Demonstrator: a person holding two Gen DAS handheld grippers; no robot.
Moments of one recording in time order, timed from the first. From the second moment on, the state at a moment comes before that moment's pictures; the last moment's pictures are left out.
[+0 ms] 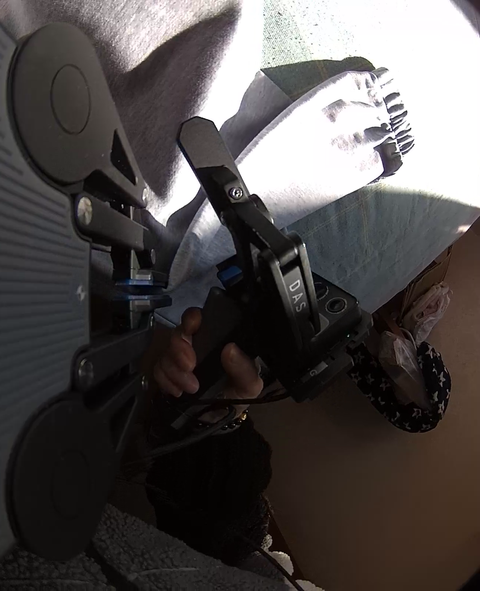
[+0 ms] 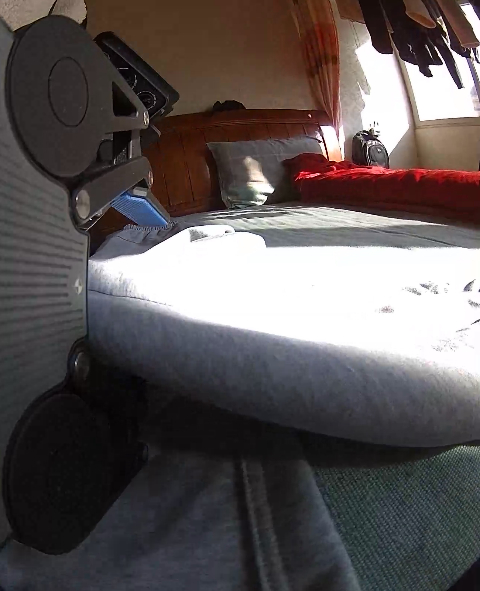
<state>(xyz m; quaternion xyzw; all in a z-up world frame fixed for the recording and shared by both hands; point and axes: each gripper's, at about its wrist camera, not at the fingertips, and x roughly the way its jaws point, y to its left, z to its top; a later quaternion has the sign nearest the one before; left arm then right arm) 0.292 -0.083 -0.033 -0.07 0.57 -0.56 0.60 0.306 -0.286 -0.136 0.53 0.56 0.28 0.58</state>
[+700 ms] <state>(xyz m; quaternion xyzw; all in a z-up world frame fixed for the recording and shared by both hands) 0.261 0.022 -0.041 -0.05 0.64 -0.43 0.63 0.289 -0.253 0.007 0.25 0.53 0.31 0.75</state>
